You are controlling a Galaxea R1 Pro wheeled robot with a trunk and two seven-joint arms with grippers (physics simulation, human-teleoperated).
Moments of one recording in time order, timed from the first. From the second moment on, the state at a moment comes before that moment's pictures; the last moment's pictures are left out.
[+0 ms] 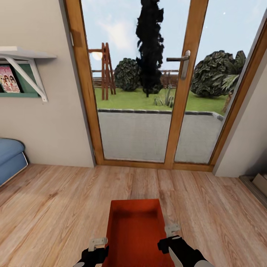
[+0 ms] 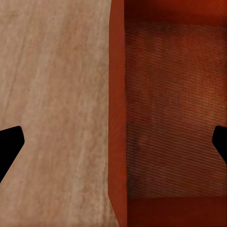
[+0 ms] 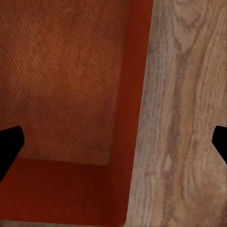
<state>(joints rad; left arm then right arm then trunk) -0.44 -0.09 0.15 -0.20 -0.08 -0.16 -0.01 -0.54 0.09 0.15 -0.30 0.04 0.28 -0.10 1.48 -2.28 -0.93</state>
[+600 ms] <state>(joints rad) -0.44 -0.09 0.15 -0.20 -0.08 -0.16 -0.01 -0.54 0.09 0.15 -0.30 0.04 0.27 -0.10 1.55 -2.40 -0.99</state>
